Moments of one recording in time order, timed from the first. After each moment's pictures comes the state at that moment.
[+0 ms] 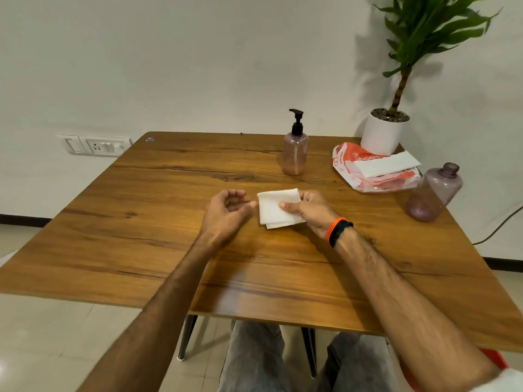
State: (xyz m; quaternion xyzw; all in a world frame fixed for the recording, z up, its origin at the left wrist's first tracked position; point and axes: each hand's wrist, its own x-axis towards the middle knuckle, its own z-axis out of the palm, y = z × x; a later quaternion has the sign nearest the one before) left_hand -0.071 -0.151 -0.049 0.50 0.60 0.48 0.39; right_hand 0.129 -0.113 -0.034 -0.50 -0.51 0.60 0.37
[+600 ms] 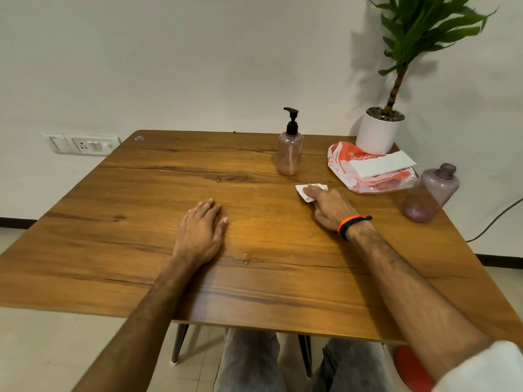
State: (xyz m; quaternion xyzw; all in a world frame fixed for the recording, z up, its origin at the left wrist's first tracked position) left_hand -0.113 -0.149 -0.090 0.70 0.68 0.20 0.08; right_hand 0.186 -0.072 -0.052 -0.60 -0.79 0.08 0.08
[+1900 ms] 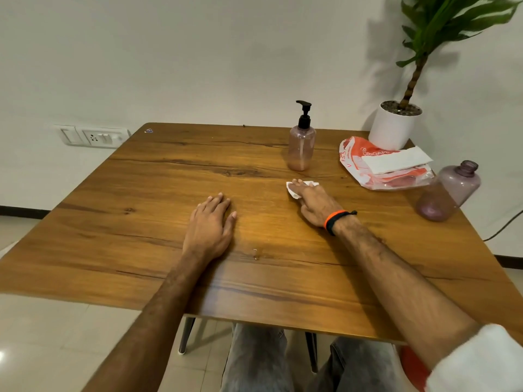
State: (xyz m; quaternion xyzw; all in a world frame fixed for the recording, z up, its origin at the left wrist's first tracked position) left_hand -0.114 -0.148 -0.095 0.70 0.68 0.21 0.06; right_hand 0.138 -0.060 -0.065 -0.52 -0.84 0.12 0.08
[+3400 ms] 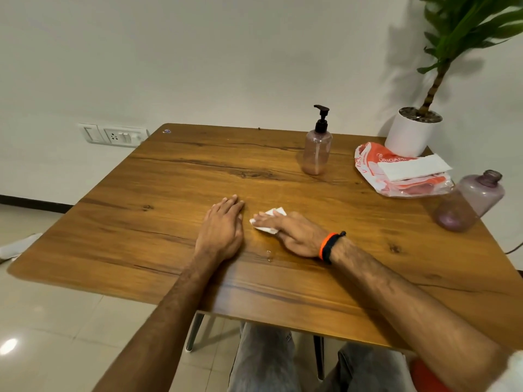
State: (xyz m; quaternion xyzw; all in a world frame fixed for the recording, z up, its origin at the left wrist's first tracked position) left_hand -0.114 -0.154 -0.090 0.70 0.68 0.20 0.05; right_hand 0.084 -0.123 -0.058 -0.33 -0.91 0.24 0.09
